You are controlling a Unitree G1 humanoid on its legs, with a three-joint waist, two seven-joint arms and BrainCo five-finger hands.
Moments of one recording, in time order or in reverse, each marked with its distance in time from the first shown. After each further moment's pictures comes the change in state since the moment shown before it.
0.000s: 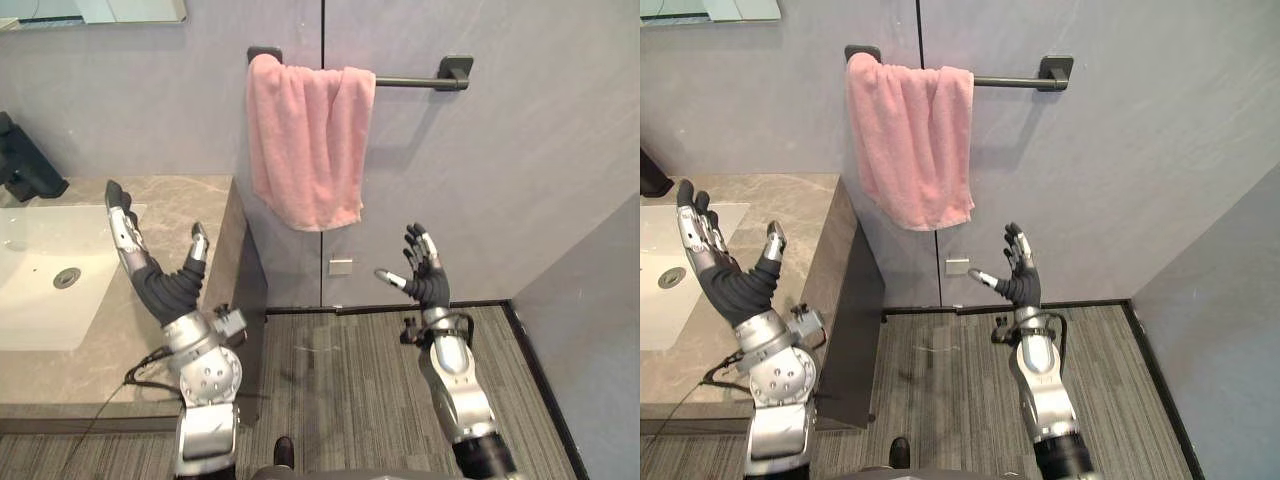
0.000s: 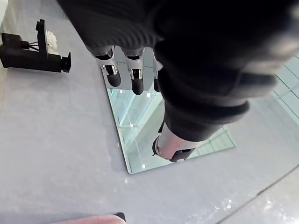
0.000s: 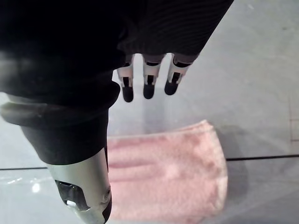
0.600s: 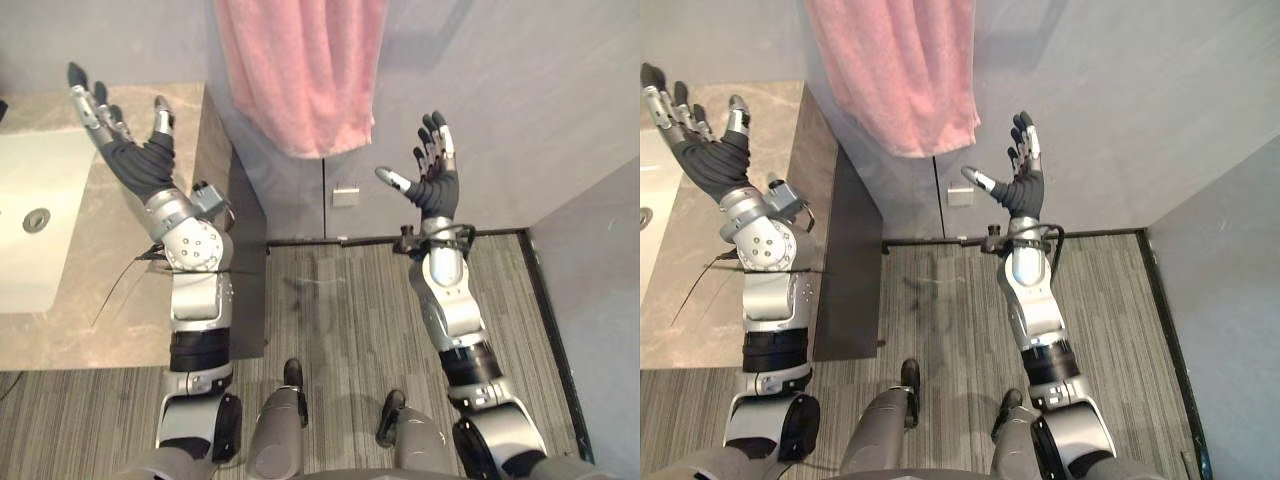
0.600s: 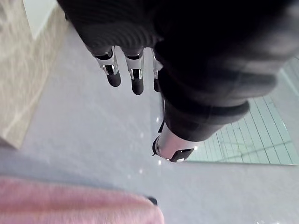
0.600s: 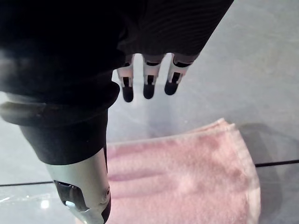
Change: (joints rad) left arm -0.430 0.150 0.012 0.202 -0.372 0.056 -0.036; right arm -0.233 0.005 0.005 -0.063 0.031 0.050 -0.092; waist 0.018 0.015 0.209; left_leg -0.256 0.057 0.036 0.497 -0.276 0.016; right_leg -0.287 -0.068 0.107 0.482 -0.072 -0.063
